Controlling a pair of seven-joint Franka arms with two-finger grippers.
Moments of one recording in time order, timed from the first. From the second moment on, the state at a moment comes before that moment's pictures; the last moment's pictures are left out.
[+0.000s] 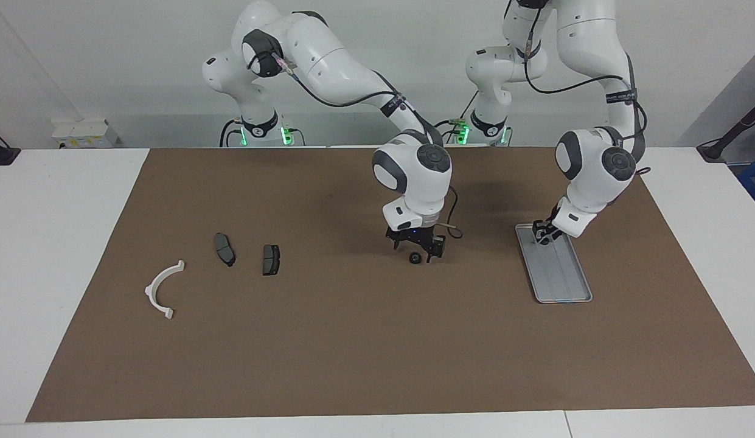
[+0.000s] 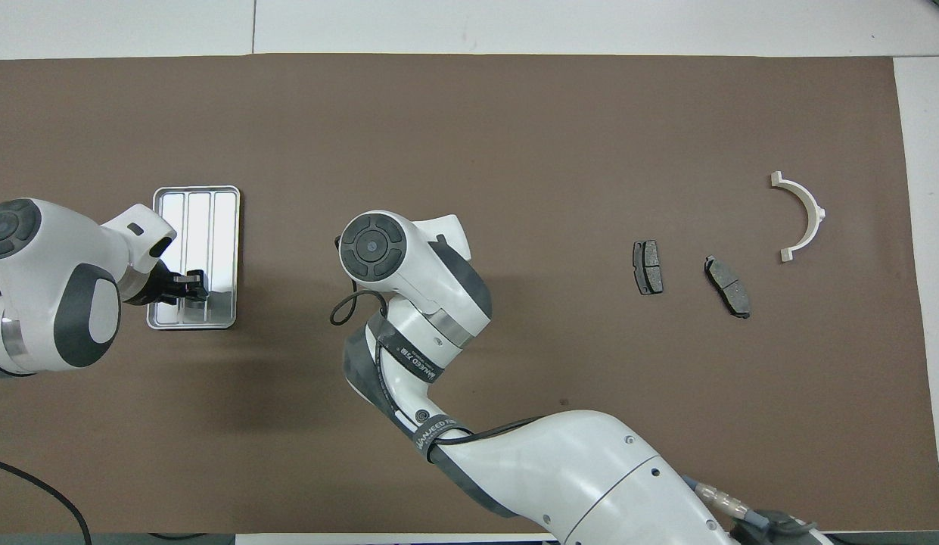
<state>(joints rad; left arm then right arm) 0.03 0.16 -0.02 -2.19 0.01 2.25 -0.05 0.75 0.75 -0.05 -1.33 -0.06 2.10 1.22</state>
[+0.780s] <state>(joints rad) 0.03 0.16 -0.02 -2.20 0.01 2.27 -0.06 0.74 0.76 -0.03 -1.32 -0.04 2.08 1.20</state>
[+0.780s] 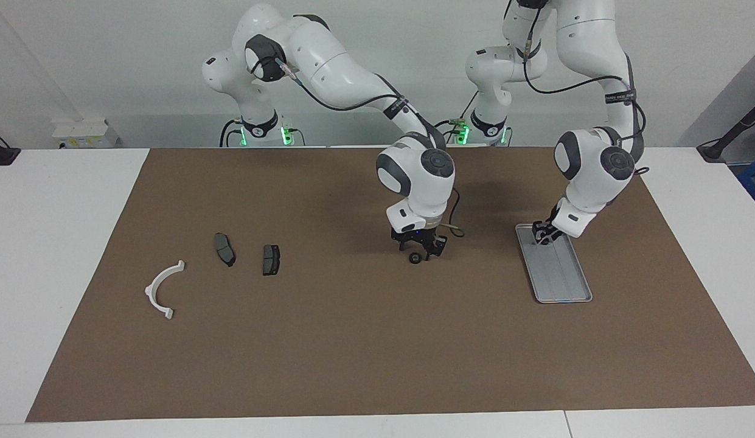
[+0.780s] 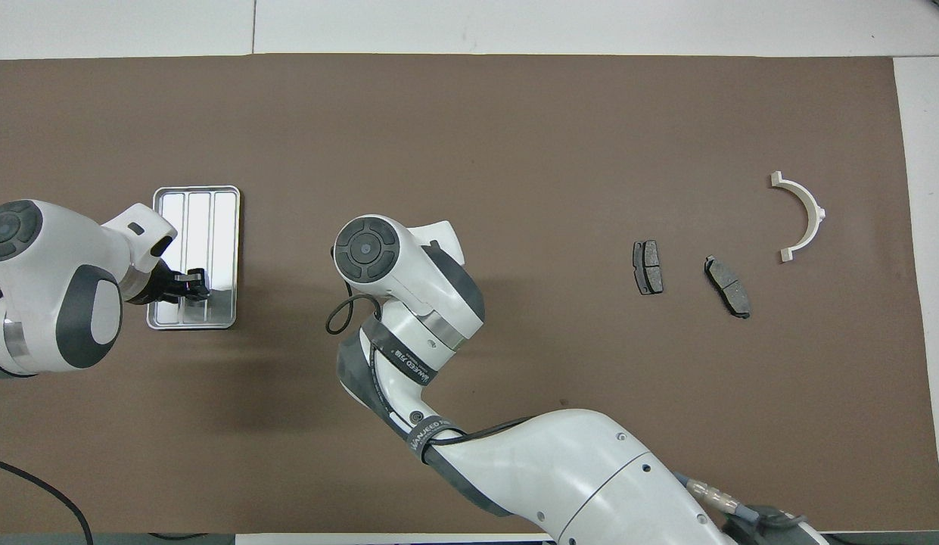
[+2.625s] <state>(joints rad) -0.18 0.16 -0.05 -1.96 -0.07 2.10 -0.53 0.44 0.56 -0.03 -1.17 0.00 1.68 0.58</state>
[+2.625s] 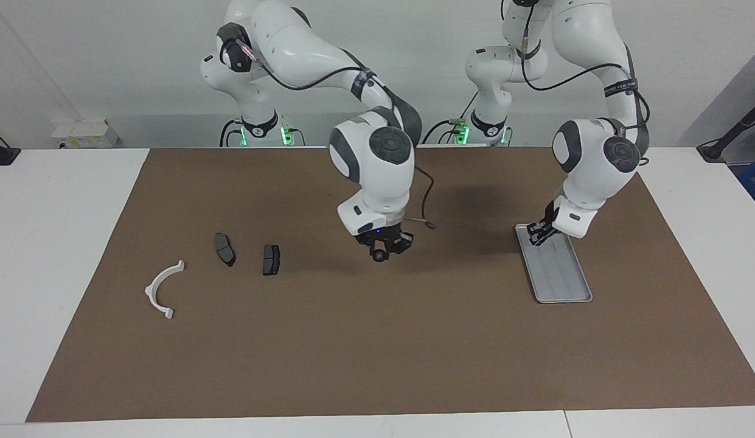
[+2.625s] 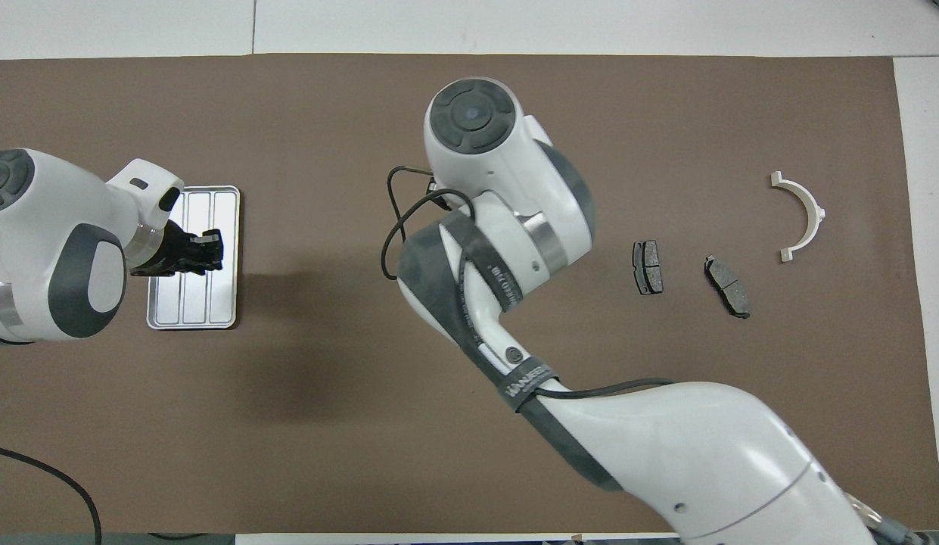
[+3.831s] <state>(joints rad) -0.52 0.43 -0.01 -1.76 -0.03 2.13 -0.99 -0.01 0.56 -0.03 -1.63 0.00 2.29 -0.31</state>
